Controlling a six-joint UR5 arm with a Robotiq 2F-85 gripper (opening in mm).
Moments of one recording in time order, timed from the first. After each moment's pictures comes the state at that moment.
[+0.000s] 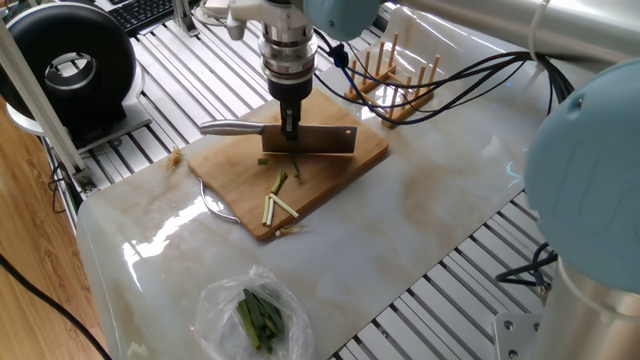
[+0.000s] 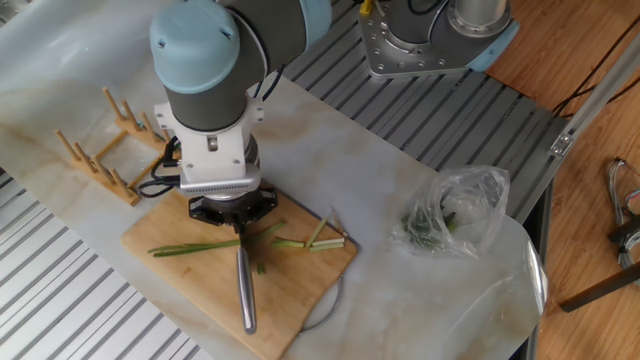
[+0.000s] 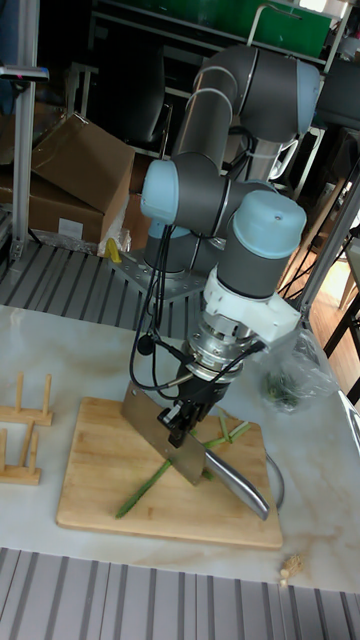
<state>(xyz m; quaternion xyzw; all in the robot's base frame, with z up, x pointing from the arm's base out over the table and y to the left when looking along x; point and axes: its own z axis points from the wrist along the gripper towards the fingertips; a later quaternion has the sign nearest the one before) 0.609 0.044 0.061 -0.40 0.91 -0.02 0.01</state>
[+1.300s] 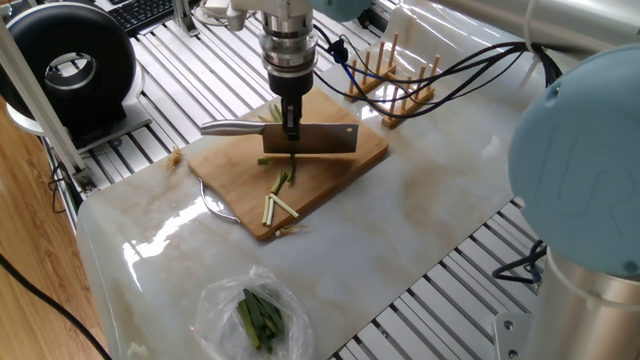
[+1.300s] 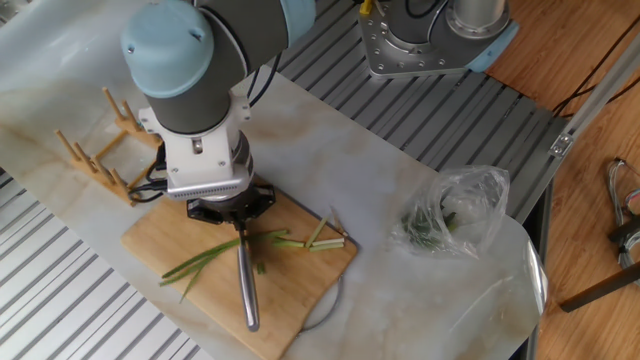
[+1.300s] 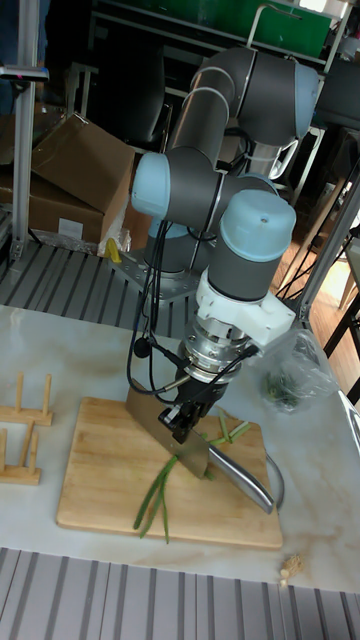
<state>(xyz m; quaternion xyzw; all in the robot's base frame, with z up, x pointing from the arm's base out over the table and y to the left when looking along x) 0.602 0.048 0.063 -0.41 0.91 0.02 -0.01</state>
